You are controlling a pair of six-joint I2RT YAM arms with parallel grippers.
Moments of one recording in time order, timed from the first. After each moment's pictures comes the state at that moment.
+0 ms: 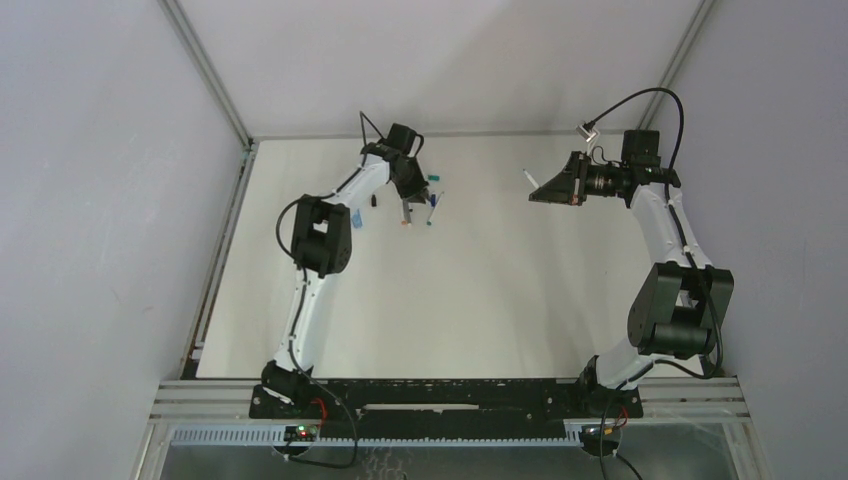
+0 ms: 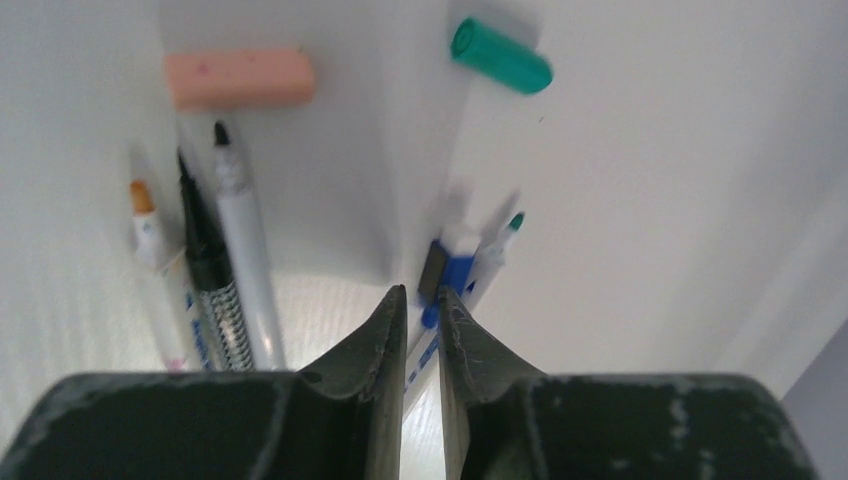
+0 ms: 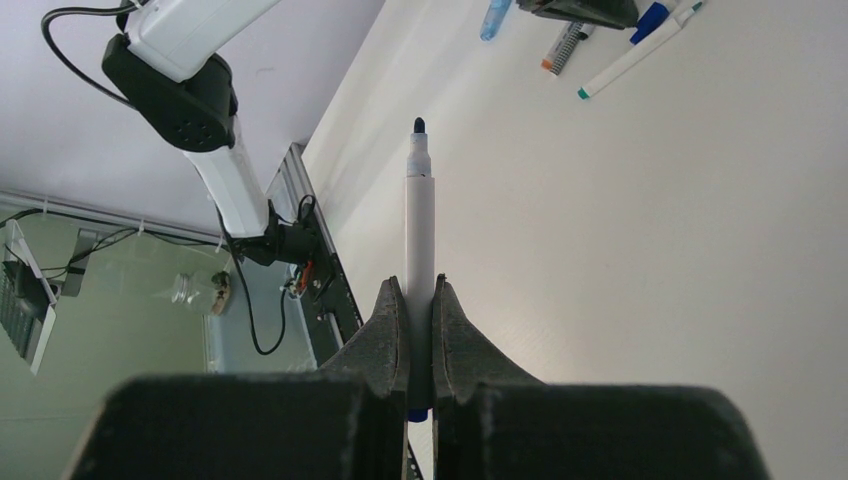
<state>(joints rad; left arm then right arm) -0.39 2.53 2.24 -0.76 0.18 -0.73 -0.15 1.58 1.34 -0.62 -1.26 0.00</state>
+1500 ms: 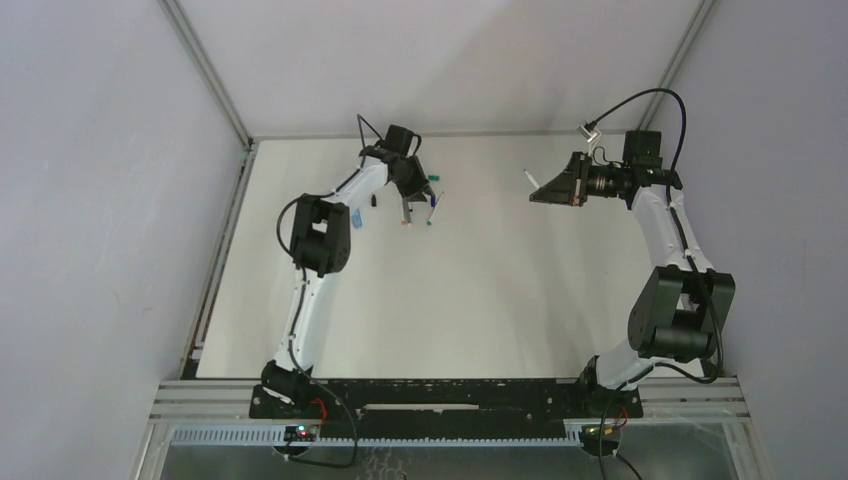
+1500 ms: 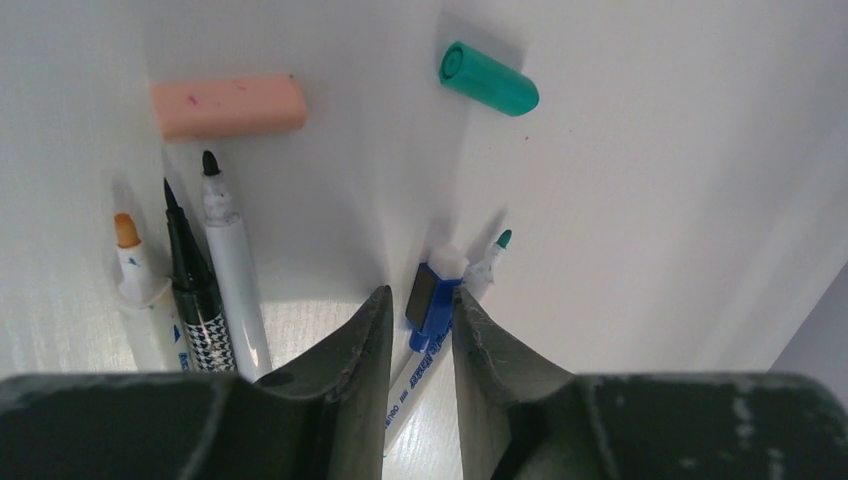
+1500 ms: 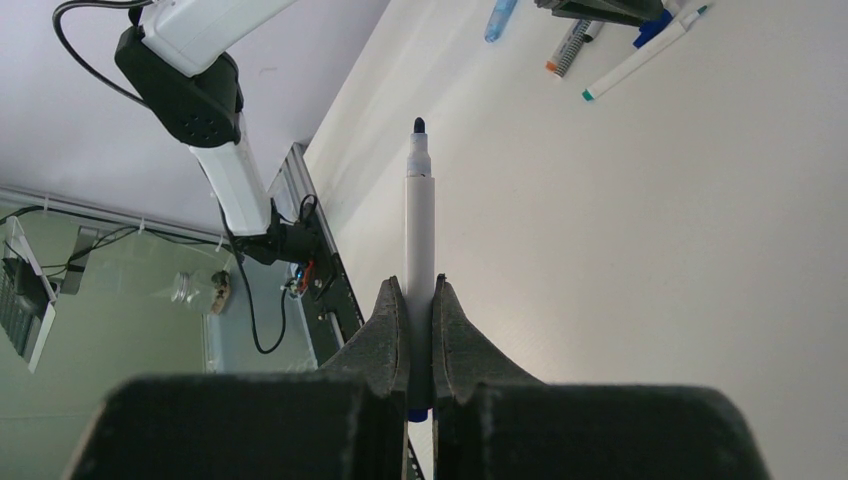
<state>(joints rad) -0.38 2.52 2.19 -0.66 0.22 -0.76 -0.16 1.56 1.33 -0.62 -1.27 0.00</state>
